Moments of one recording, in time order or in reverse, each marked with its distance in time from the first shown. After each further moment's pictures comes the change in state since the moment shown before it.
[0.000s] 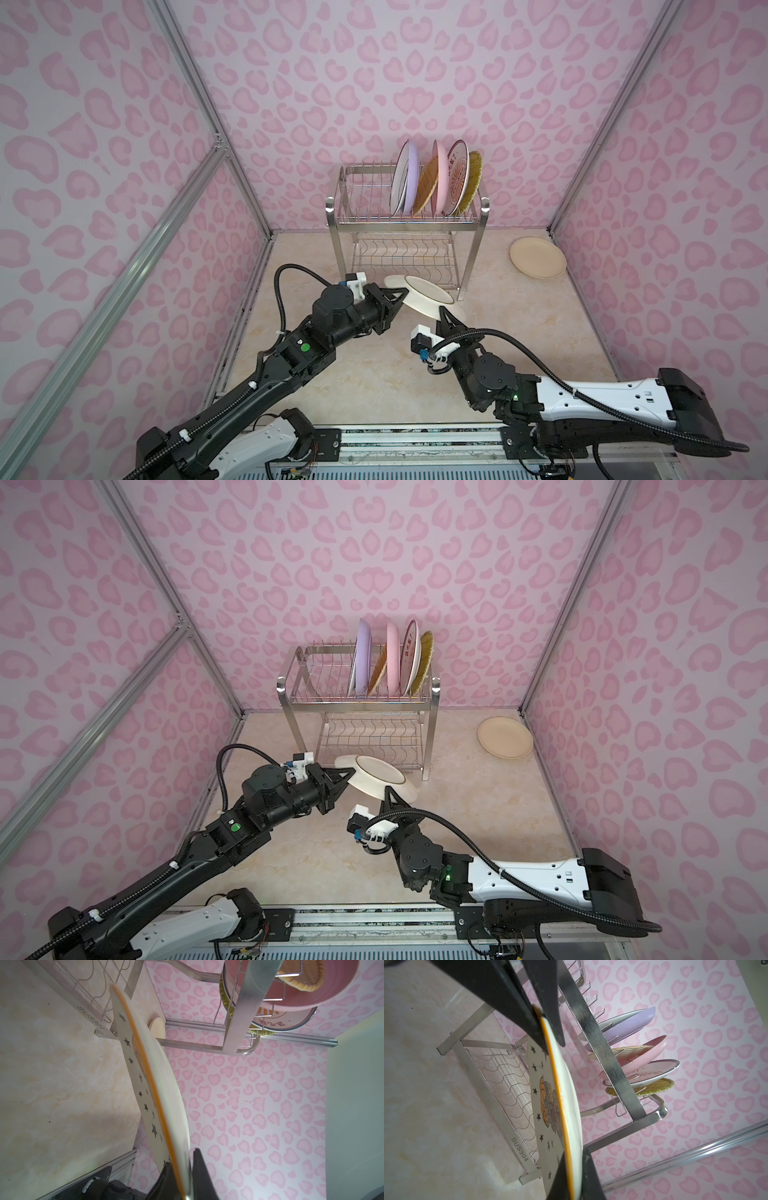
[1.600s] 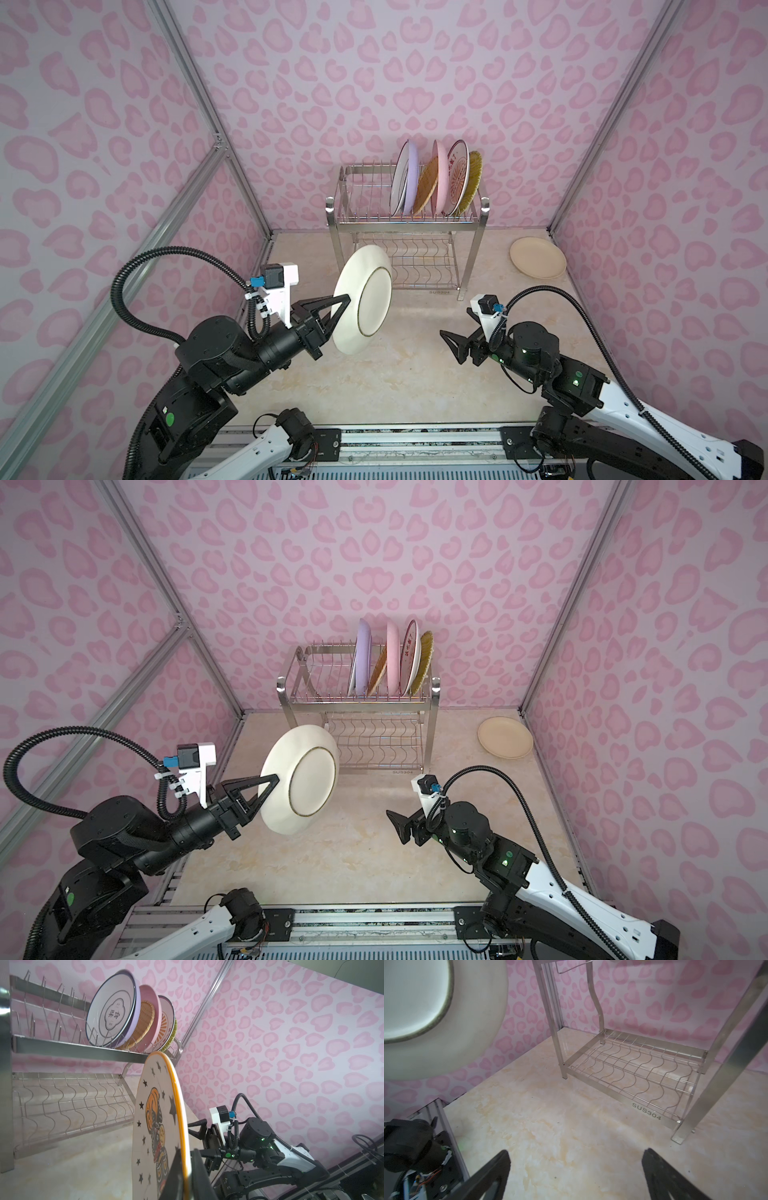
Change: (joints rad) left arm -0.002 -0.320 0.444 -0.593 -0.070 1.148; right arm -0.453 -0.388 0.006 -0.711 -0.959 1.221
